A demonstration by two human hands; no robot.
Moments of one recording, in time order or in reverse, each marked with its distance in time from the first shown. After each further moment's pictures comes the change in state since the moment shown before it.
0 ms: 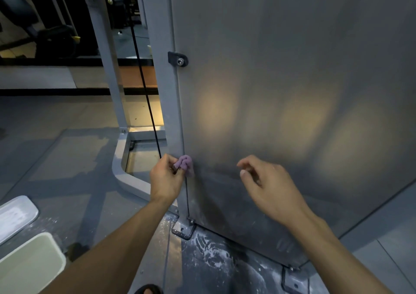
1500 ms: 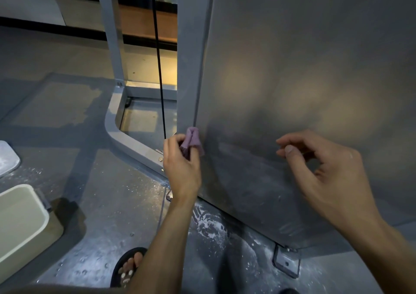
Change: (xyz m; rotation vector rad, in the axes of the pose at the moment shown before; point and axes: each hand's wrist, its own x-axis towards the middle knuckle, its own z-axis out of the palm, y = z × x) left_hand -0.047 -0.021 0.050 -0.246 0.285 -0.039; right_hand -0.008 0.001 -0.001 0.001 0.173 -0.111
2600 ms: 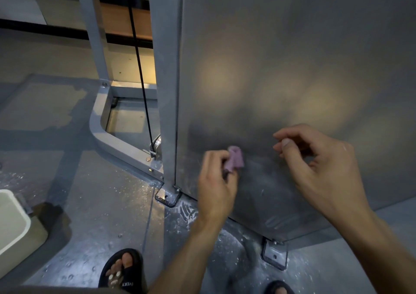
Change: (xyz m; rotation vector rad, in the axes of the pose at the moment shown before) left_hand -0.079 0.033 0.041 0.029 -0.280 0.217; right_hand -0.003 0.018 -0.017 0.016 0.060 0.085
